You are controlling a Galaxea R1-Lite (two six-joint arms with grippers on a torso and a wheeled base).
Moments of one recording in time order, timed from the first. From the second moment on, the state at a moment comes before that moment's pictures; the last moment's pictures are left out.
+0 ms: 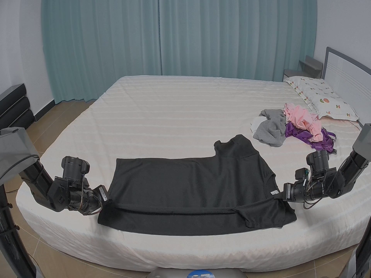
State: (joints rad) left arm -0.09 2.05 -0.64 -0.52 -0.12 -0.64; right arm 0.06 2.09 -0.69 -0.50 0.36 0.24
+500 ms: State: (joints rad) left arm -0.10 2.10 -0.69 -0.52 -0.12 -0.70; right arm 0.07 2.10 -0.72 -0.51 0.37 0.37
